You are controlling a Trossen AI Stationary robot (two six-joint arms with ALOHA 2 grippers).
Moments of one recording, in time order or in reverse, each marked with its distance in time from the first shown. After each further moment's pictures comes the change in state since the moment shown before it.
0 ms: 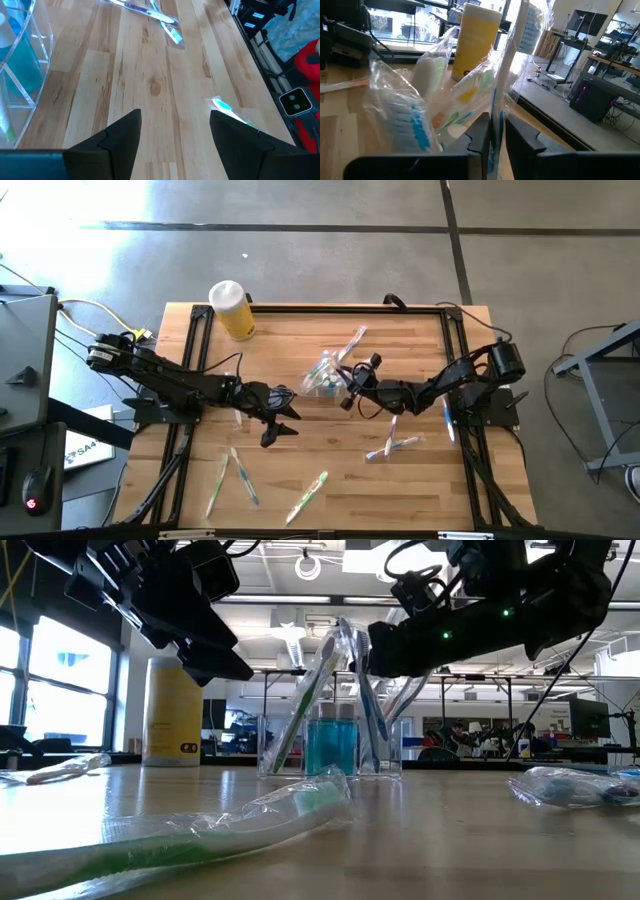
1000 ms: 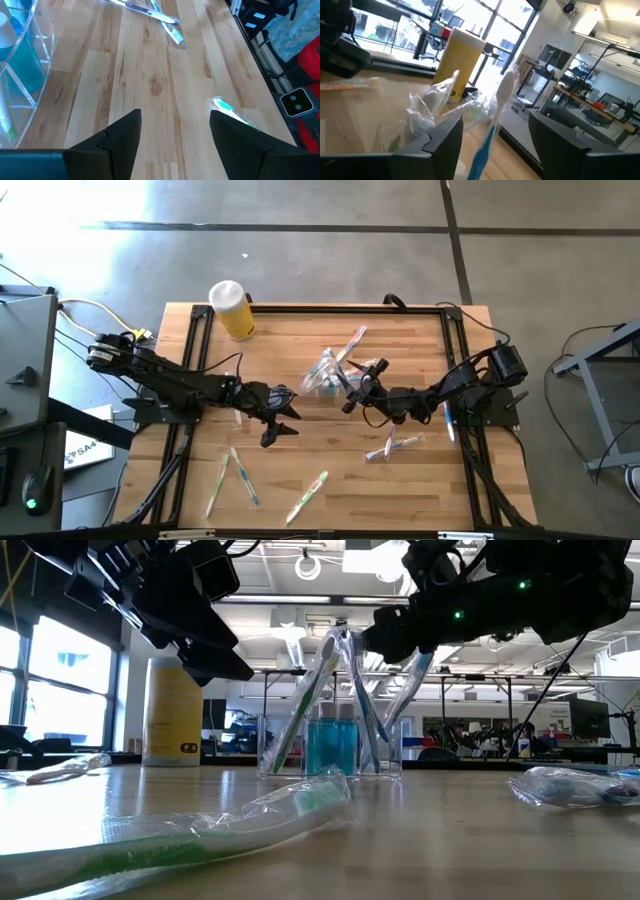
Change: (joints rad) left arm 0.000 0.000 0.000 0.000 -0.005 0.000; right arm 0.097 0.000 0.000 0.186 0.182 -0.315
